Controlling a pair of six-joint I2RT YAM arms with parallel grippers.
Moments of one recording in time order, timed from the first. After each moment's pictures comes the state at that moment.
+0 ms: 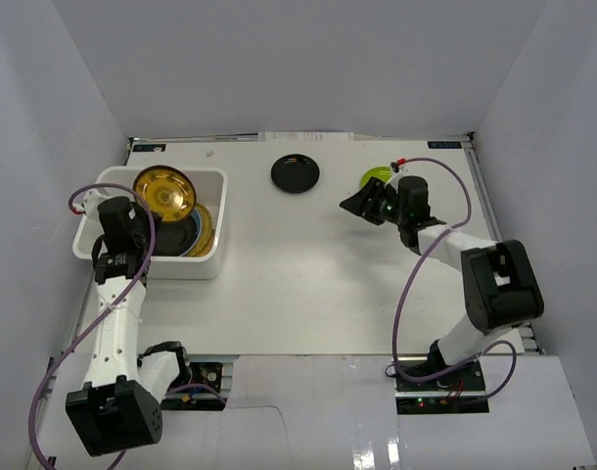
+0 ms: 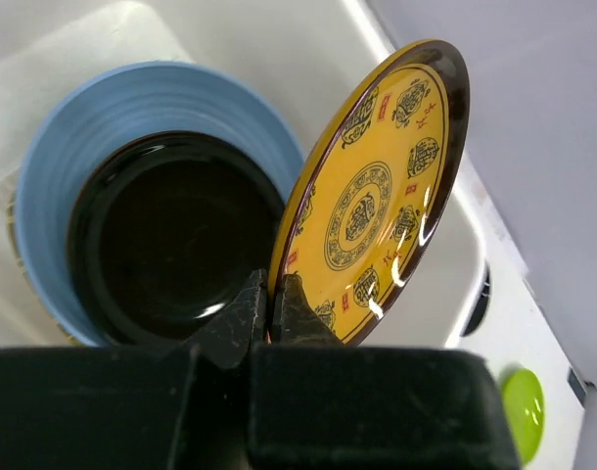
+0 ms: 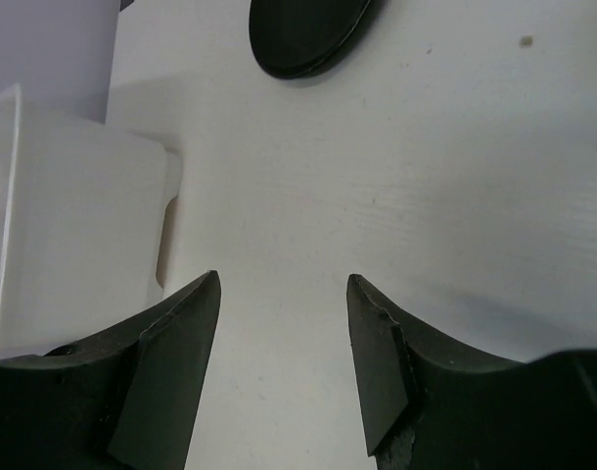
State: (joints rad) left arm 0.18 0.94 0.83 -0.31 -0.12 -0.77; right arm 0.28 1.56 0.78 0.39 -0.44 0.71
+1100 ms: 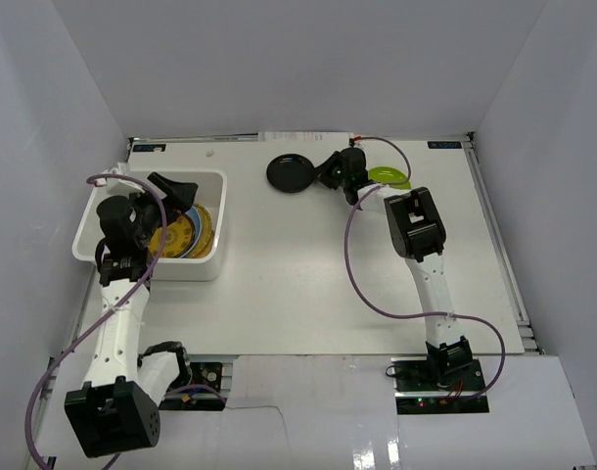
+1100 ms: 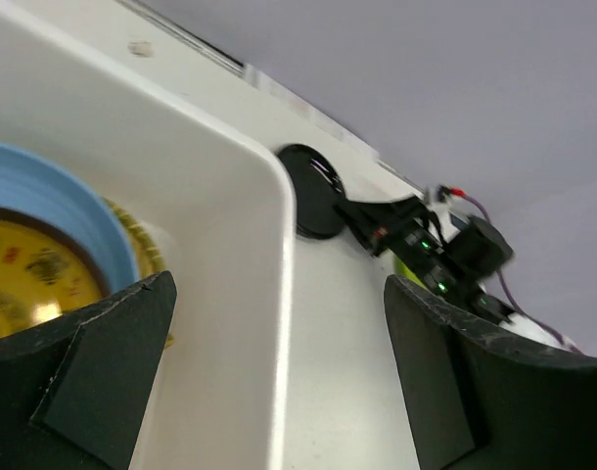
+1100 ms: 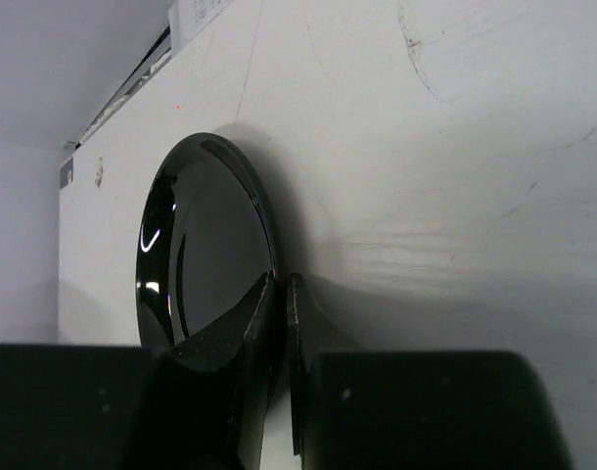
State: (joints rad) left arm 0.17 0.92 0.76 -0.02 0.27 -0.65; right arm 0.39 2.52 1.78 0.36 -0.18 0.88
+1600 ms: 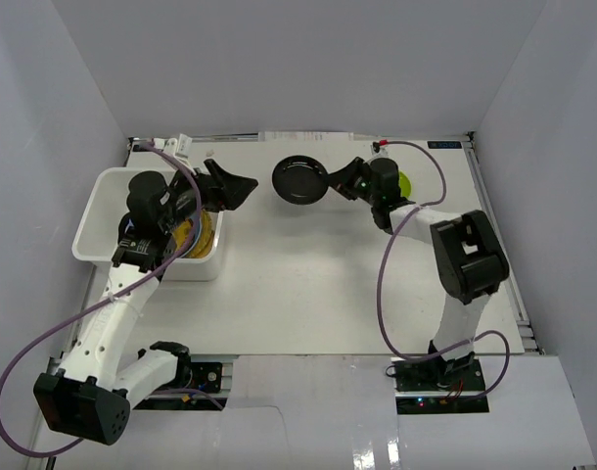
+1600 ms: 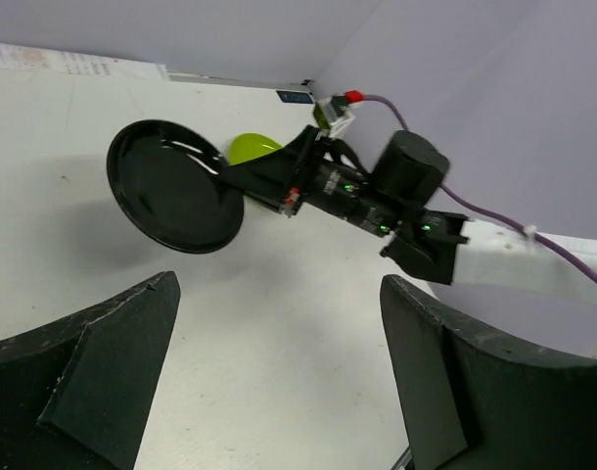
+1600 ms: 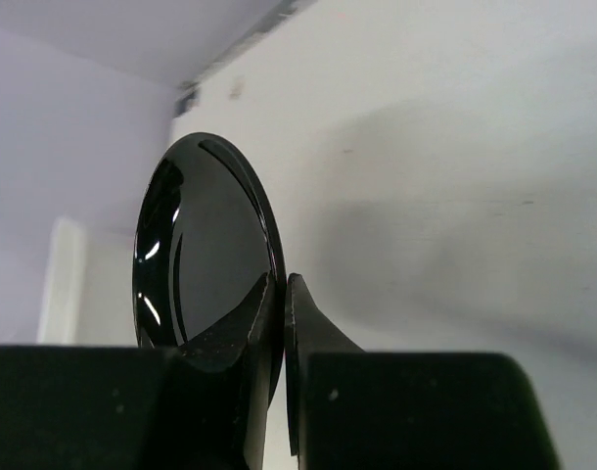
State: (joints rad) left arm -0.20 1.01 0.98 -0.02 0.46 -0.56; right arm 0.40 1.97 1.15 0.52 -0.23 0.91
